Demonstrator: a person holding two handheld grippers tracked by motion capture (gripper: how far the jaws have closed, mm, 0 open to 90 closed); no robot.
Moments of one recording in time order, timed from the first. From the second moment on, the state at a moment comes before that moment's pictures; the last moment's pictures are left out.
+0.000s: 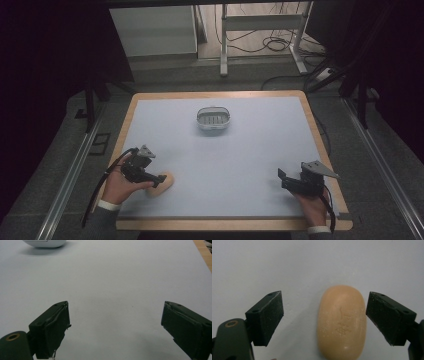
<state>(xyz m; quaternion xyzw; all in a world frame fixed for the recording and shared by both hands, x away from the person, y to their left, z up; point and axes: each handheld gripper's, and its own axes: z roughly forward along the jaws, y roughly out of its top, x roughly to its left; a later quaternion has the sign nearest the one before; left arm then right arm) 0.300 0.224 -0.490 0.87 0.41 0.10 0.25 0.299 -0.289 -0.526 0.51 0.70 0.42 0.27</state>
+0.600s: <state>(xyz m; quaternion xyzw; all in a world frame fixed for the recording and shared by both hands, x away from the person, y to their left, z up) 0.295 0.211 -0.510 0.89 0.40 0.07 0.21 0.300 -0.289 -0.526 0.51 0.70 0.41 0.27</state>
